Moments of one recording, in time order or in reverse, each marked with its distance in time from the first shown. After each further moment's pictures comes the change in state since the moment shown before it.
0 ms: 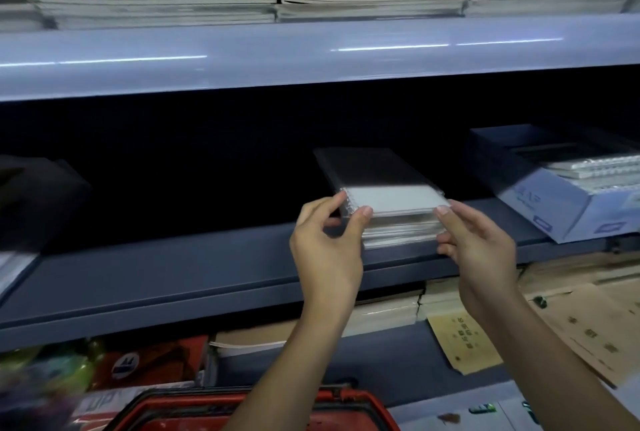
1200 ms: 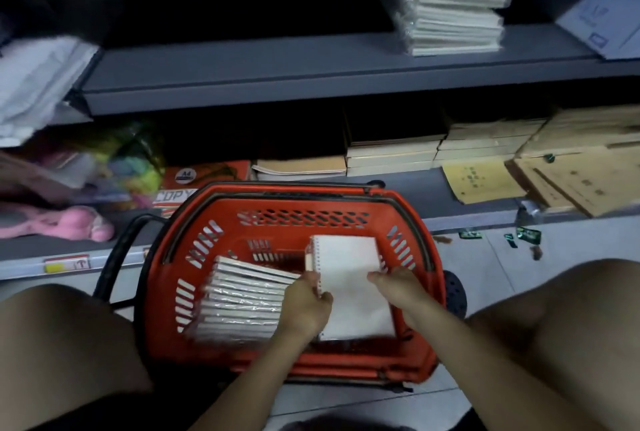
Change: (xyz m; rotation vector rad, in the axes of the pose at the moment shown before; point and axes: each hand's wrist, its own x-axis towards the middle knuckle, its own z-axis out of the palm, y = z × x) left_hand -0.254 -0.168 -0.192 0.715 -0.461 -0.694; right_hand -0.257 0.199 -0.059 -0.767 -0.331 0.744
